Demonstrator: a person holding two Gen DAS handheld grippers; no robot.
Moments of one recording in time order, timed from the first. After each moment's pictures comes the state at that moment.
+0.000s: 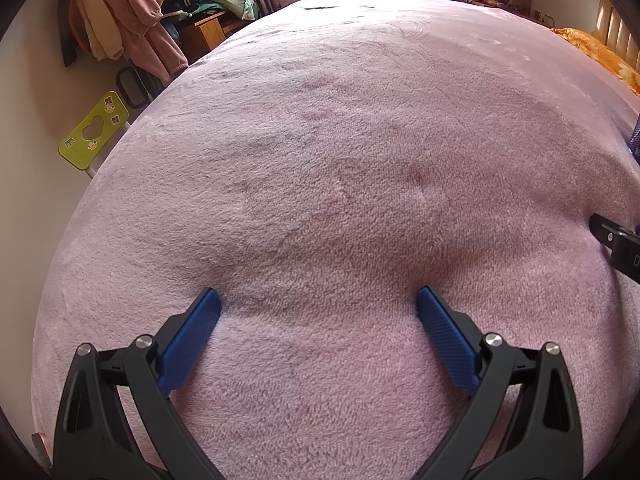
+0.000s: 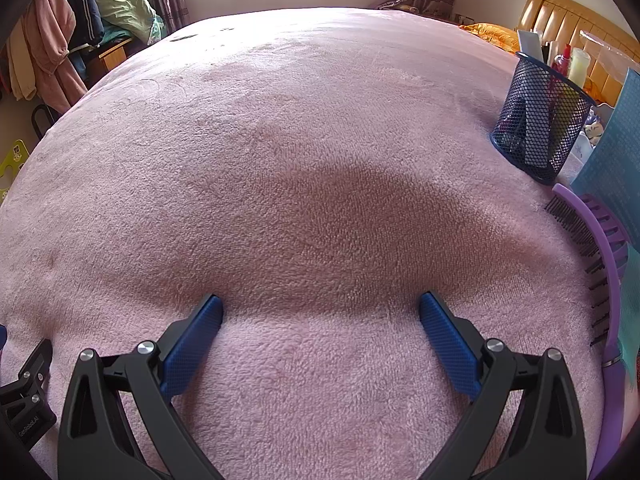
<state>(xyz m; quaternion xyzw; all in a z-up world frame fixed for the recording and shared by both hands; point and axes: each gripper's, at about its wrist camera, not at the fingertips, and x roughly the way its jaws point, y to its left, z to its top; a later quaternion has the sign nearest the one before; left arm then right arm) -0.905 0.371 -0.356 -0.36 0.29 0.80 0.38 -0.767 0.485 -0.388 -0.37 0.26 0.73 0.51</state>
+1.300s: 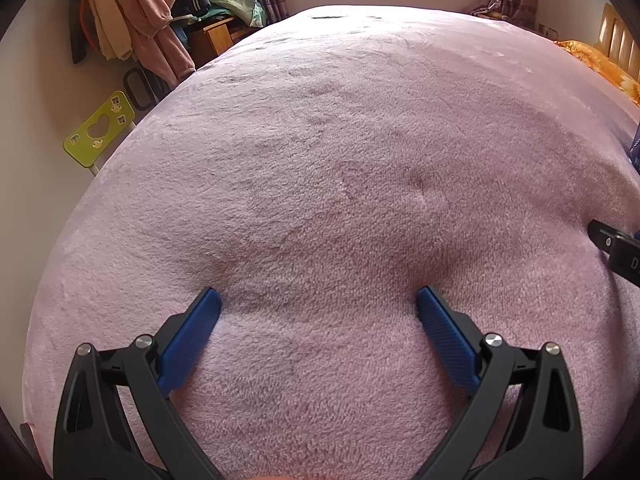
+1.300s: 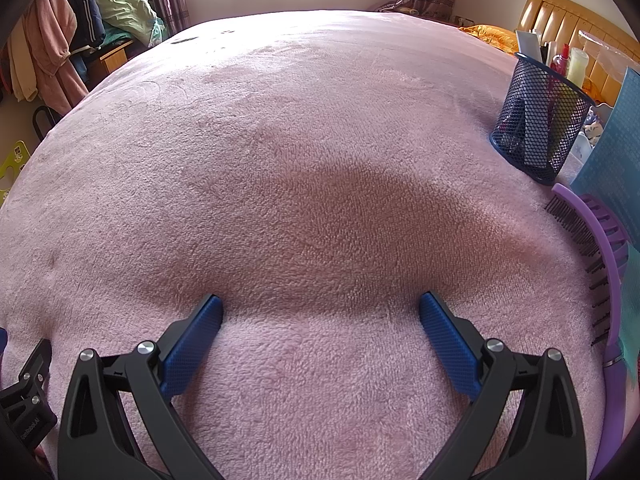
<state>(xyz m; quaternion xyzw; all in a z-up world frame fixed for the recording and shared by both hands) -0.898 0.356 -0.358 -0.34 0.27 0.82 0.38 -0.770 0.491 -0.387 -0.37 0.26 0.74 0.51</state>
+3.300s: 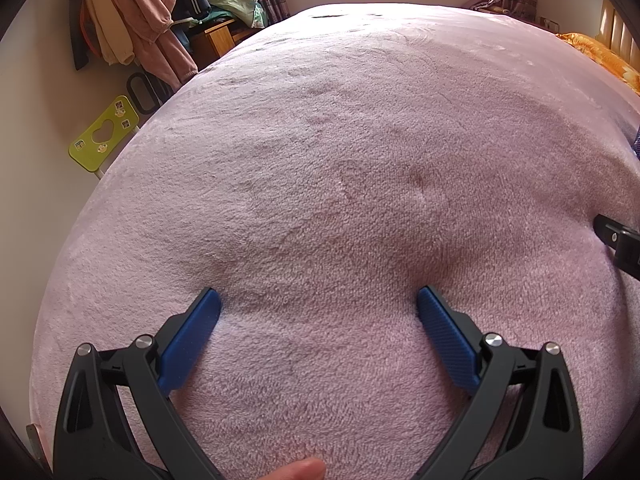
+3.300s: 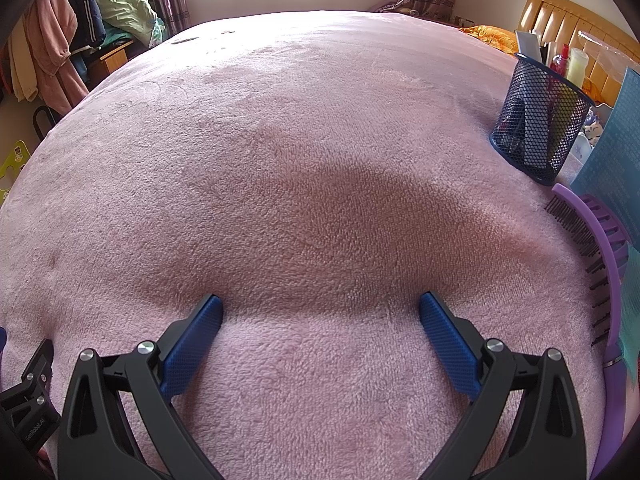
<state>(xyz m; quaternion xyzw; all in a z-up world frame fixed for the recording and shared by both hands) -0.901 0.341 -0.360 -0.34 0.29 0.82 0.36 -0.771 0.492 -0.389 -0.36 0.26 0.74 0.51</state>
